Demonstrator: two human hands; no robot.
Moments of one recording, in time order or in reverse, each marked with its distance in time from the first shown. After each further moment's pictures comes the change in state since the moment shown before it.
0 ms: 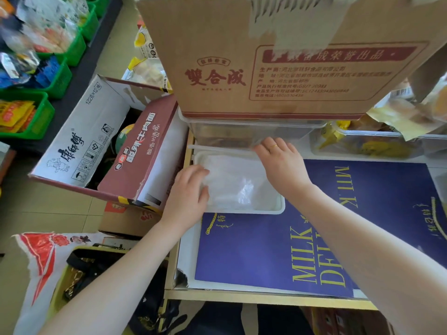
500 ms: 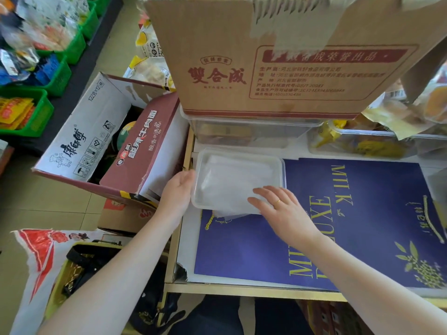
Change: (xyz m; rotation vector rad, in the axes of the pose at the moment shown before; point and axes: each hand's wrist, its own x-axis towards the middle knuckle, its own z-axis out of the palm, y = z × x) left_hand -0.001 0.009 -0.012 -0.706 -0.022 -0.668; right_hand -0.106 -0.016 0.019 0.170 -0.033 -0.186
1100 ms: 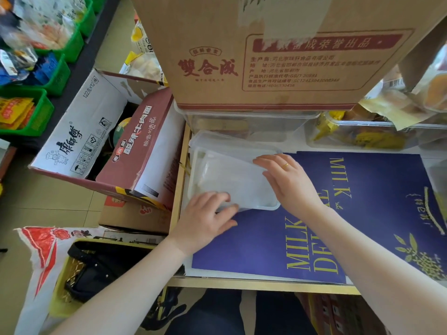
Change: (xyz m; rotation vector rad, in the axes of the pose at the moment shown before) left_hand -0.031 -0.042 0.029 0.905 0.040 1.367; right_hand 0.038 0.021 -0.030 0.320 0.157 0.191
